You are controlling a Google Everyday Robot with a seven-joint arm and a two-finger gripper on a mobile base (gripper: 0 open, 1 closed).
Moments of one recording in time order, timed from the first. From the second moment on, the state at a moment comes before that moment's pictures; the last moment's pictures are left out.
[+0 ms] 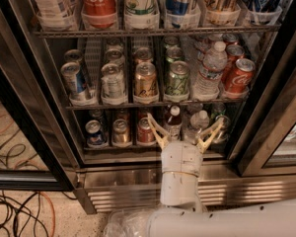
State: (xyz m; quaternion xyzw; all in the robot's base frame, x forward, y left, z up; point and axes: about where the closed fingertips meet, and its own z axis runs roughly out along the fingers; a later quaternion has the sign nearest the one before) arm 0.506 -0.104 0.835 0.03 0.57 -0.10 0.82
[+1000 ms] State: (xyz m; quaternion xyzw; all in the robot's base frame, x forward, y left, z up) arm 0.531 -0.105 0.823 0.01 0.59 -0.13 0.80
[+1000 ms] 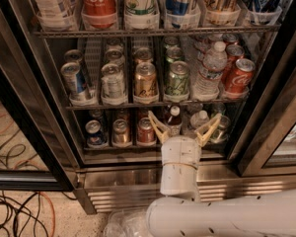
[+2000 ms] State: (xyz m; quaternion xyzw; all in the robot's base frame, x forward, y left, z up) arm 0.551 -0.143 0.830 0.11 0.58 -0.10 0.80
